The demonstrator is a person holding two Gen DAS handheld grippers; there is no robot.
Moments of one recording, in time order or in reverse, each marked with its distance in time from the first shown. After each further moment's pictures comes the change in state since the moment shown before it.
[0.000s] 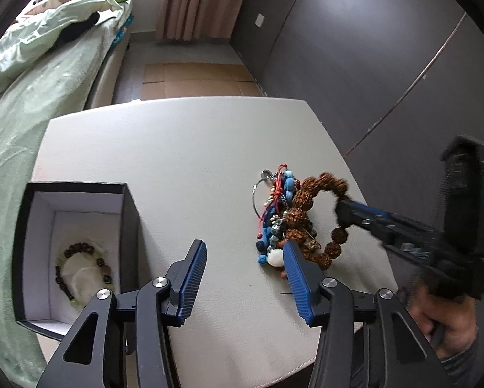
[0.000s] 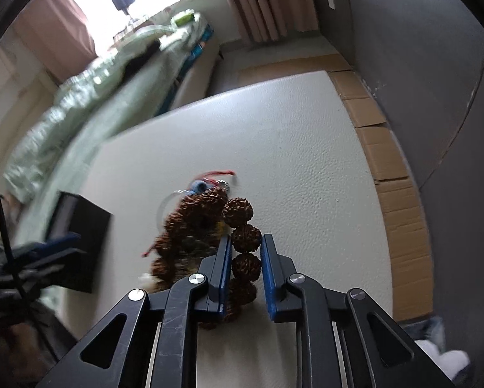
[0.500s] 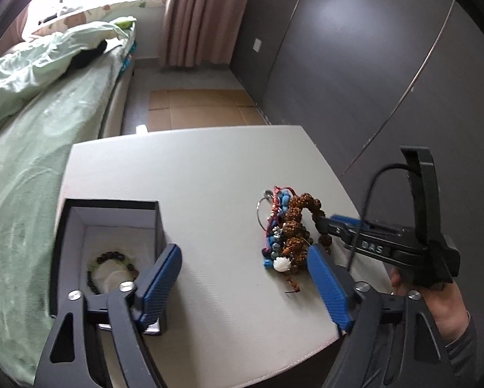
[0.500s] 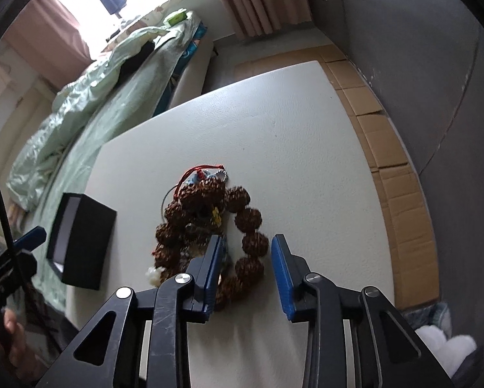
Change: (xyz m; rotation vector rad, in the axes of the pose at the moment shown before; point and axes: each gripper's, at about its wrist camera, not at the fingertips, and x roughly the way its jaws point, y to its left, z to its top) left arm -0.040 0.002 -0.007 0.035 -0.109 0.026; right arm 0.017 0.008 0.002 0.006 0.057 -0.068
